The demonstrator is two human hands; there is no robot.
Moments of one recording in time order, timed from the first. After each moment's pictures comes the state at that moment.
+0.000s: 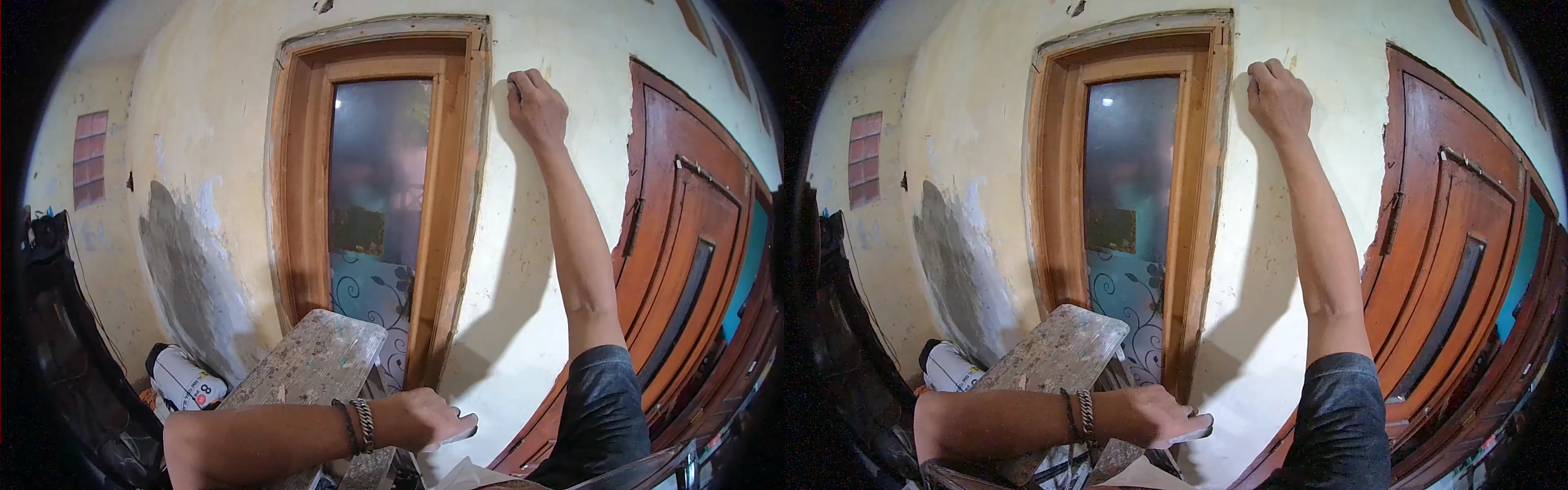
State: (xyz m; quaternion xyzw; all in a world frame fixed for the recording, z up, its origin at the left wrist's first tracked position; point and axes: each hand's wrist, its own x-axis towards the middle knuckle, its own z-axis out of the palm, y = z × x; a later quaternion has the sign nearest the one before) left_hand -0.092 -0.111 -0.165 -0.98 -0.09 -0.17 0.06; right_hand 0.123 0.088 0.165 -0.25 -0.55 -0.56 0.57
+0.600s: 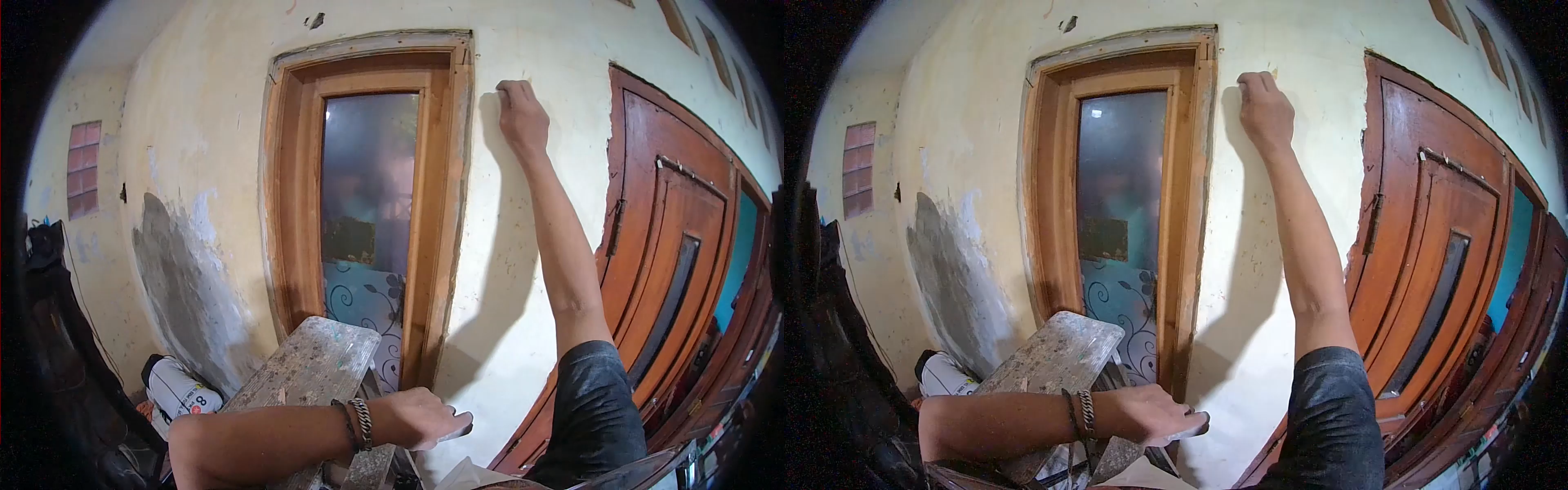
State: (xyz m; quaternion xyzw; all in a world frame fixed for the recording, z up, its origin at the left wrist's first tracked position) left_hand -0.086 -0.117 -0.148 -0.99 -0.13 -0.01 0.02; right_hand 0.125 0.088 0.165 -0.22 -0.56 -0.48 0.64
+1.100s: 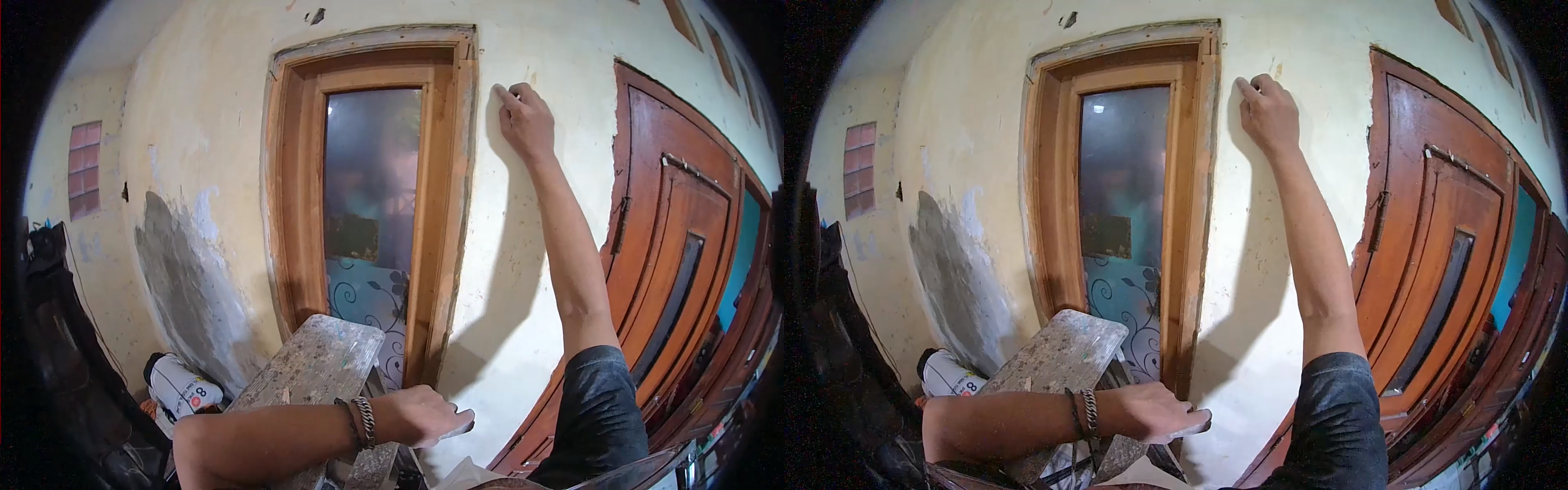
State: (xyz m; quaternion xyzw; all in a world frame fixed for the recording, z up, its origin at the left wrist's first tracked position) left_hand -0.090 -0.113 -0.151 -0.99 -0.13 -0.01 0.04; right_hand 0.134 0.089 0.156 -0.22 -0.57 -0.57 0.55
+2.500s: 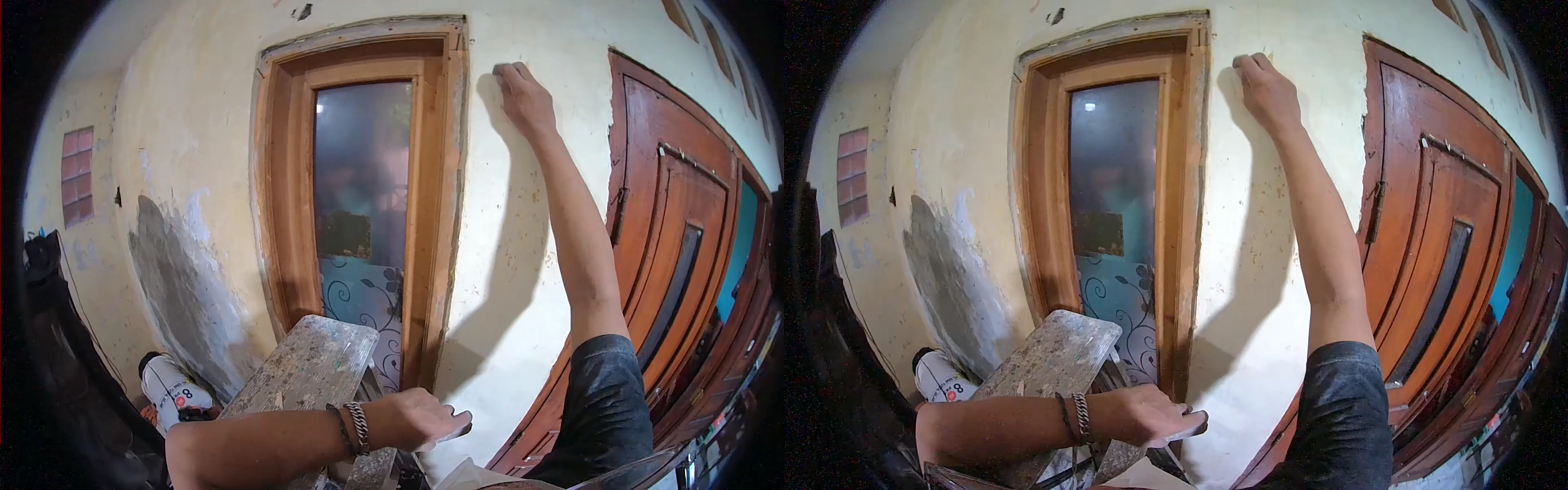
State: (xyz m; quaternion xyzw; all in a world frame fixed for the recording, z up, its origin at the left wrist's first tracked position) left_hand -0.098 -0.115 -0.161 -0.98 -0.06 -0.19 0.08; right_hand 0.144 0.090 0.178 -0.24 -0.60 -0.52 0.56
